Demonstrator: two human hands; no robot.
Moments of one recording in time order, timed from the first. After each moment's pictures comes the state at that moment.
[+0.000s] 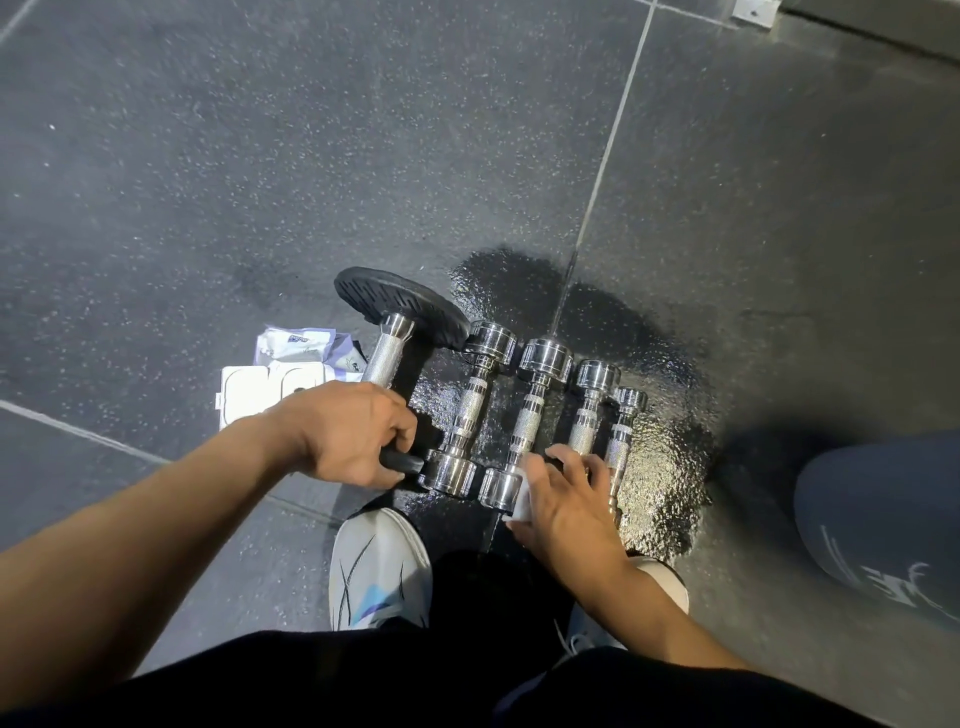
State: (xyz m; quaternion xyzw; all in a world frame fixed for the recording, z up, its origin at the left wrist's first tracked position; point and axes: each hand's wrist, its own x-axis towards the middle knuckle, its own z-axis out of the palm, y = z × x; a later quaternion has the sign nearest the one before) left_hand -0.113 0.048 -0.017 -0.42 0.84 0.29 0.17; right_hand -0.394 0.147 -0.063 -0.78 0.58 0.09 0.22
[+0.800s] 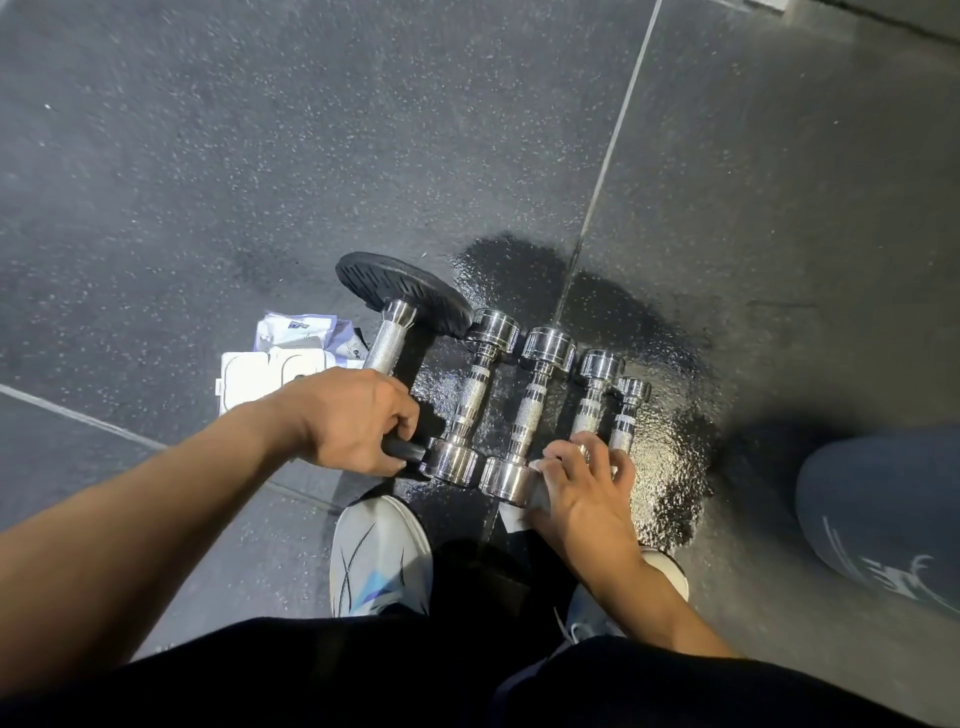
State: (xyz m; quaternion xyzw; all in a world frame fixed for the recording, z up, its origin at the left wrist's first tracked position) left_hand -0.115 0.048 -0.017 -0.42 0.84 0.30 0.17; right_hand -0.412 0.157 -0.087 -0.80 0.59 0.07 0.11
